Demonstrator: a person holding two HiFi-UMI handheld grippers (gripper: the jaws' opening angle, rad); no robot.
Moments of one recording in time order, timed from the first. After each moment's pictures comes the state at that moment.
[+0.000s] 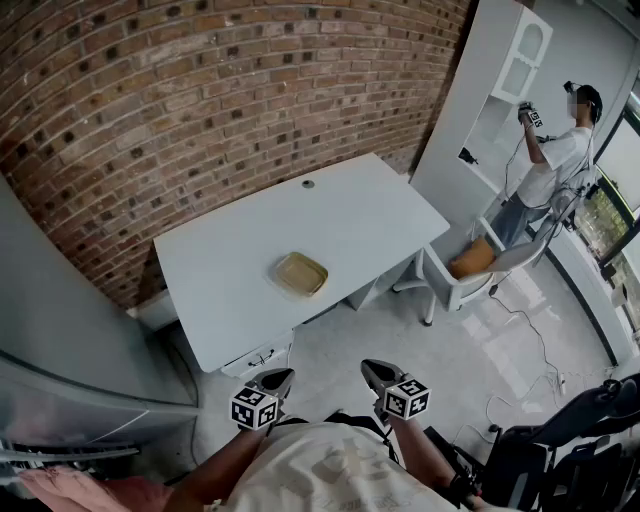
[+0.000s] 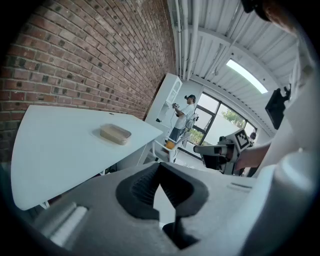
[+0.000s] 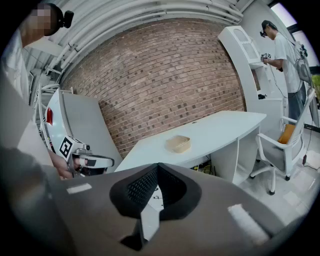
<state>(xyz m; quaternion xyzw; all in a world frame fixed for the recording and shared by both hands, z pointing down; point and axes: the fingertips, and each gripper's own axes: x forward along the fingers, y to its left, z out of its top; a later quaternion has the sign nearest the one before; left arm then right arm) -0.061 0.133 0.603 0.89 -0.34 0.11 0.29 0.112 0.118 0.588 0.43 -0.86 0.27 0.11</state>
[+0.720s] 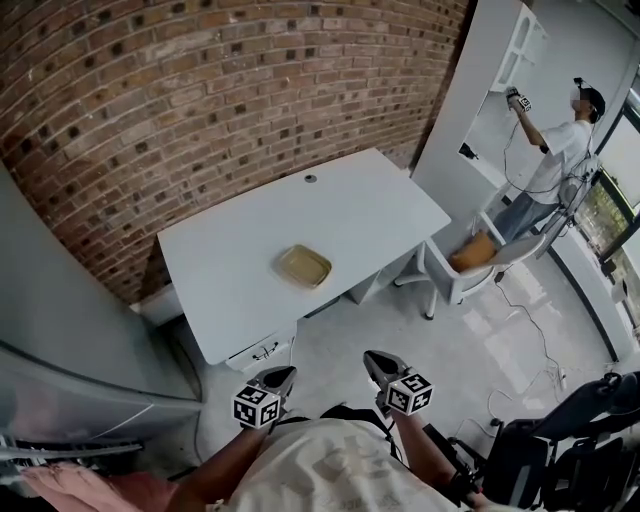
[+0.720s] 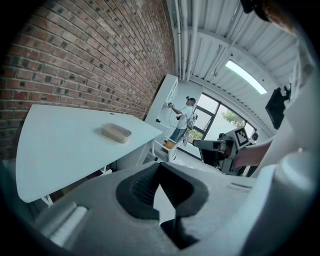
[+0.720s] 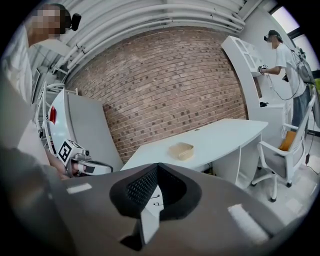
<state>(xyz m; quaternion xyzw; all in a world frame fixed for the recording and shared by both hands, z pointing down) -0.070 0.152 0.600 0.89 -0.34 0.11 0.29 0.102 0.123 0.567 0.43 -0.87 0.23 0.09</state>
